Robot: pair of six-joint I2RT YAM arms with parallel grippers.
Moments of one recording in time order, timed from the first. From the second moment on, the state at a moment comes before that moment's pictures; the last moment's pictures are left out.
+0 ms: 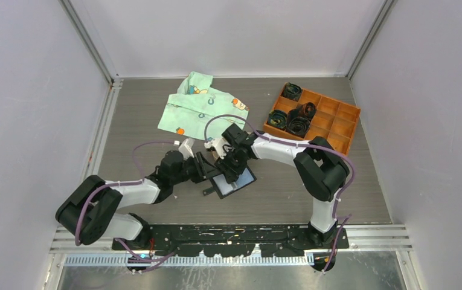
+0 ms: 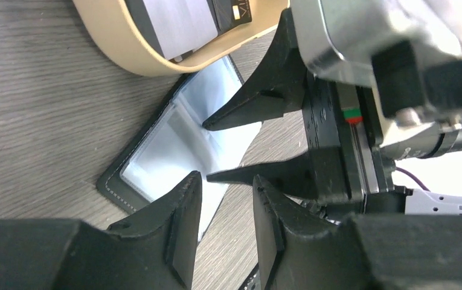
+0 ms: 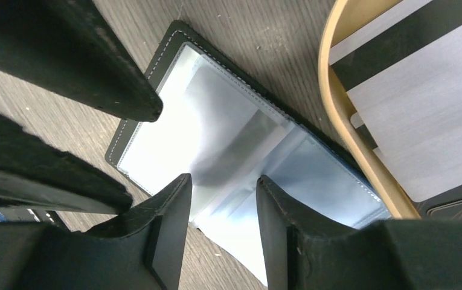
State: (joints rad) left arm -0.60 1.37 0.33 0.62 0.34 -0.95; right arm 0.77 1.85 1.19 -0.53 -0.38 -0.23
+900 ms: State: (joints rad) left arm -0.60 1.38 0.30 0.58 0.33 -0.94; right arm 0.68 1.91 1.24 -0.59 -0.50 -0.15
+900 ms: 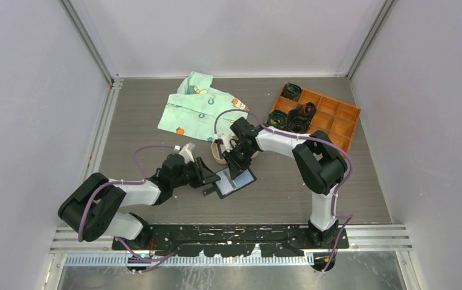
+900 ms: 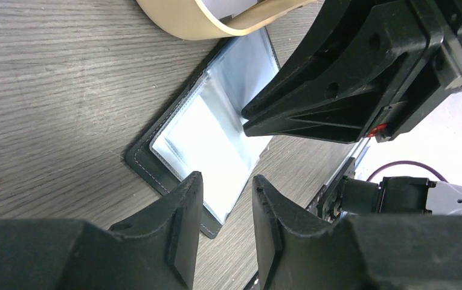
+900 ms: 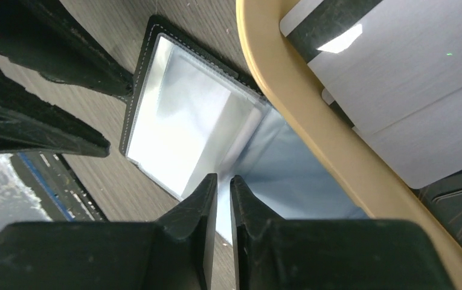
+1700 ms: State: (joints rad) left arm -0.57 0.91 0.32 0.30 0.17 -0.67; right arm 0.55 1.71 1.33 -0.65 -0.52 -0.26
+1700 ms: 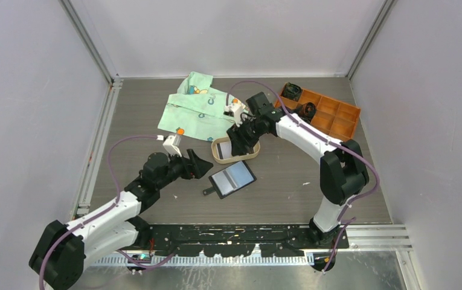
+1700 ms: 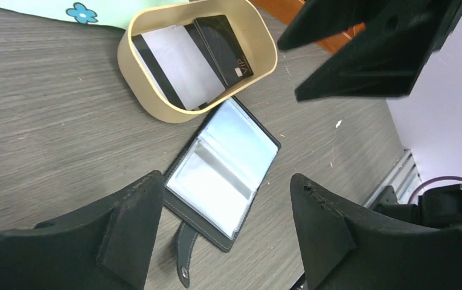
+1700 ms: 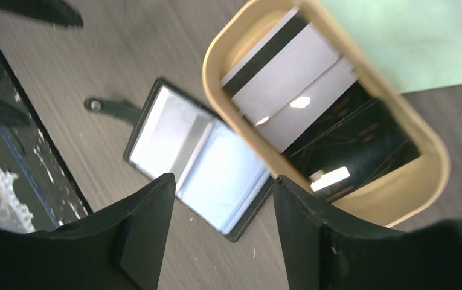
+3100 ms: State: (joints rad) left arm -0.49 1.59 0.65 0.32 0.32 -0.75; right arm 0.48 2.11 1.47 -0.38 -0.66 0.34
